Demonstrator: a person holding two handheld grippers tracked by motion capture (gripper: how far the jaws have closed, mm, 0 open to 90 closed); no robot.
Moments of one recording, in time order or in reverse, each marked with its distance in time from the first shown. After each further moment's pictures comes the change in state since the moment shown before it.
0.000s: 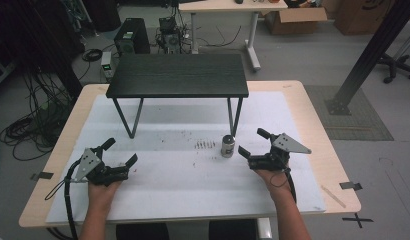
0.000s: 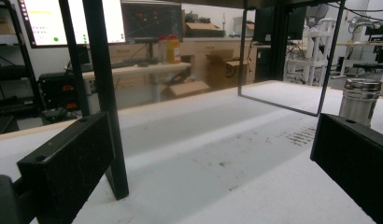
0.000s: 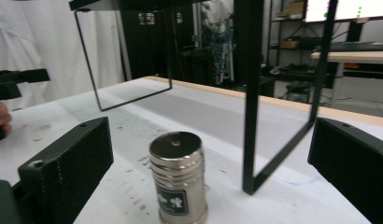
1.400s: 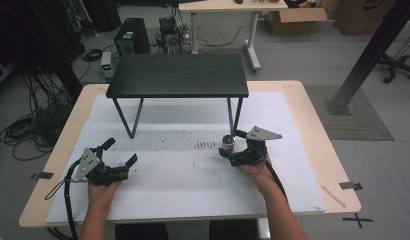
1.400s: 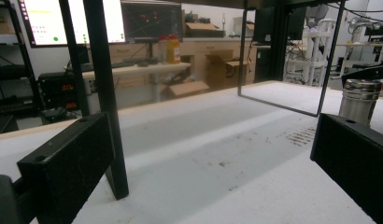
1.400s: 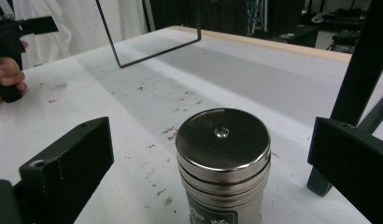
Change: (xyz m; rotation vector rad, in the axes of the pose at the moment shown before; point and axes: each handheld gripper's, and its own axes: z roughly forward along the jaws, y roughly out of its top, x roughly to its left) left arm 0.000 0.000 0.000 0.000 -0.001 -0.003; right arm 0.010 -0.008 0.059 0.221 0.117 0.019
